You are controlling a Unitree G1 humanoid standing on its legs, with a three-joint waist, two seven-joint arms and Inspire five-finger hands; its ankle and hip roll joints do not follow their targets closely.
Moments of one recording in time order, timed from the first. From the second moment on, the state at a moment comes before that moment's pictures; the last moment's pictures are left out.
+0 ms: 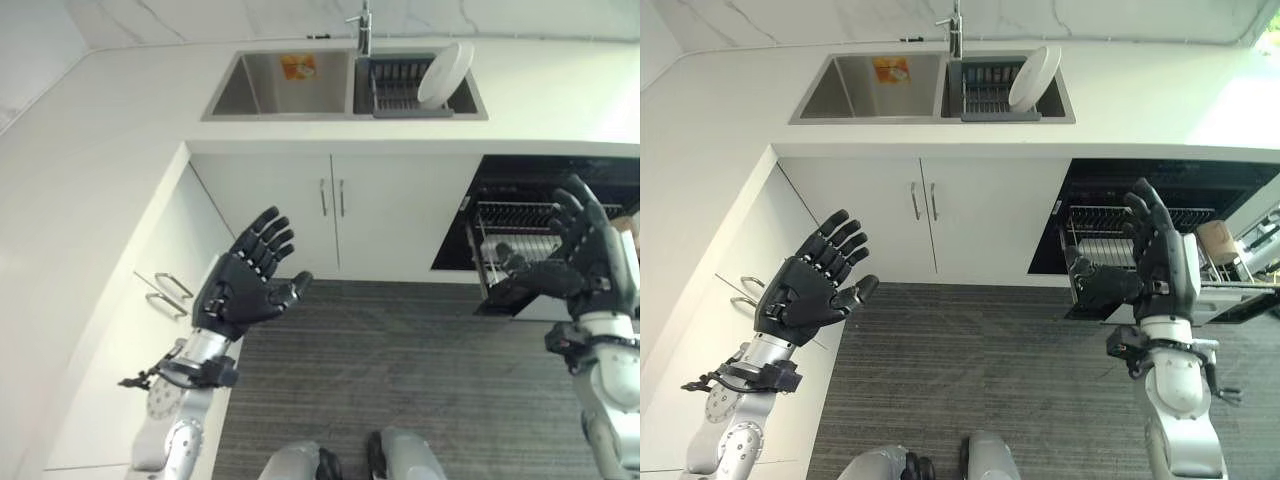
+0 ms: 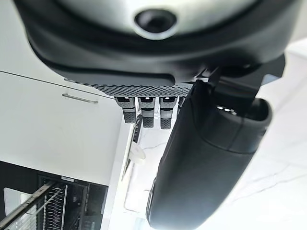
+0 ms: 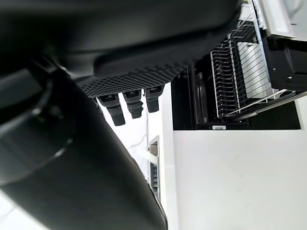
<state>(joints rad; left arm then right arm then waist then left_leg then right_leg) 0.08 0.41 0.03 -0.20 -0.68 -0.13 -0.29 0.11 -0.50 -0.24 -0.29 0.34 -0.05 -0.15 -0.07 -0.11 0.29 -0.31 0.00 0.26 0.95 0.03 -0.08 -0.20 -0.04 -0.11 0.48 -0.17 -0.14</state>
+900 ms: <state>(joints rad) 0.02 0.46 0.00 -0.24 -0.59 -0.15 -0.34 0.14 -0.40 -0.18 -0.33 0.40 -0.02 -0.07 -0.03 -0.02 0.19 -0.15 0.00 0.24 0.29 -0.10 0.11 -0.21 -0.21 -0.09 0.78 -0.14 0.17</state>
